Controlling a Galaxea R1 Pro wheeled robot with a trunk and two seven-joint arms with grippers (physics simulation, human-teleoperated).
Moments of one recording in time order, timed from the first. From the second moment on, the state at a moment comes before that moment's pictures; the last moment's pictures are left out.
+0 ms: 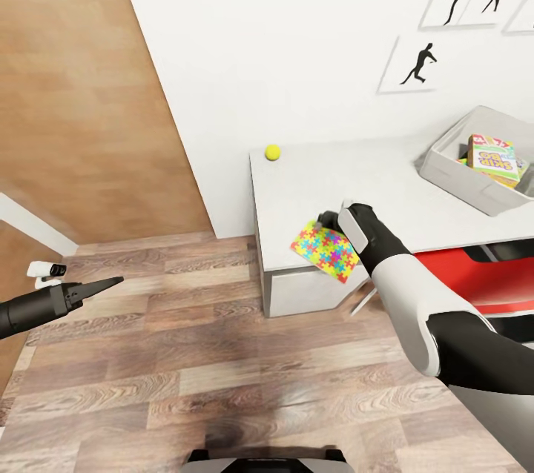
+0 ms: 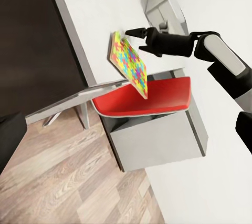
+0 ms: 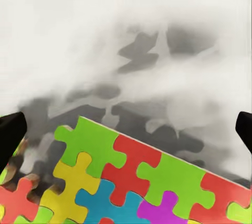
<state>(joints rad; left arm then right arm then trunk) -0.50 0.36 0.54 -1.42 0.08 1.02 -1.57 -1.26 0.07 0.08 -0.53 -0.40 0.57 -0.37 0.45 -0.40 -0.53</state>
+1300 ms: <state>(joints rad) -0.50 0.36 0.54 -1.42 0.08 1.02 -1.57 -1.04 0.06 -0.04 -1.14 -0.43 0.76 -0.36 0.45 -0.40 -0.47</state>
